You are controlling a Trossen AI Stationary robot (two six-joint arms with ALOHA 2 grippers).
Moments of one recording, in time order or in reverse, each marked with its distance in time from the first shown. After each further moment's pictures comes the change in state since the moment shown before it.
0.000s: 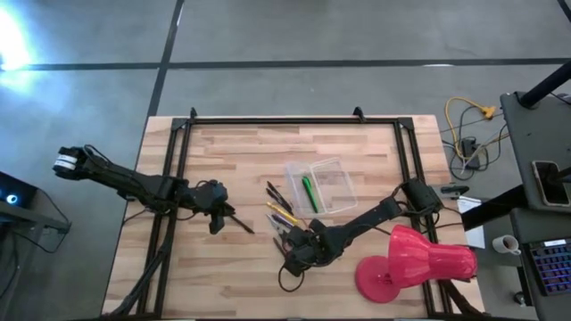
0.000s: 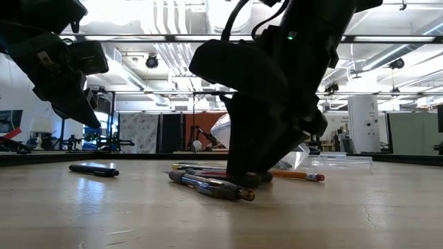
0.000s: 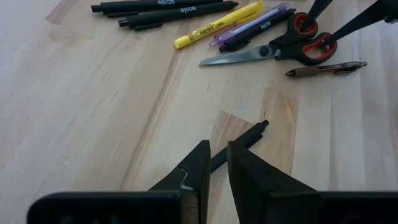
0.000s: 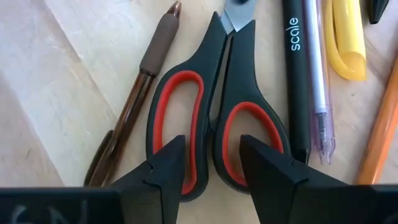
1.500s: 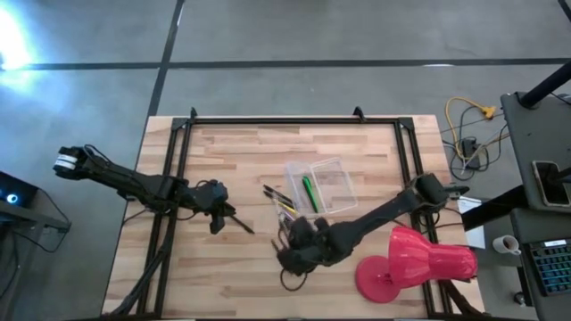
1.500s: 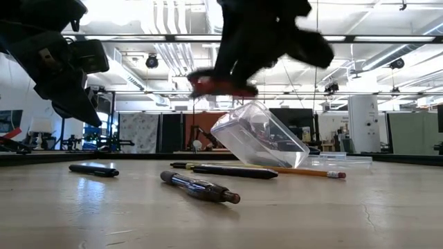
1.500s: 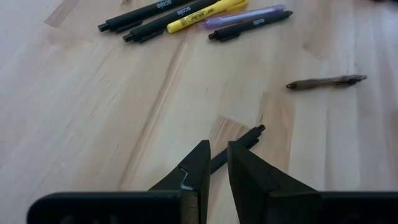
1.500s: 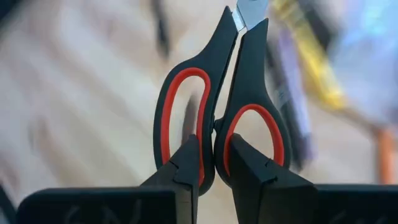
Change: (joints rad) left arm 0.000 0.000 0.002 0.014 0.000 -0.018; right arm 0.031 -0.138 0.168 -0.206 0.176 0.311
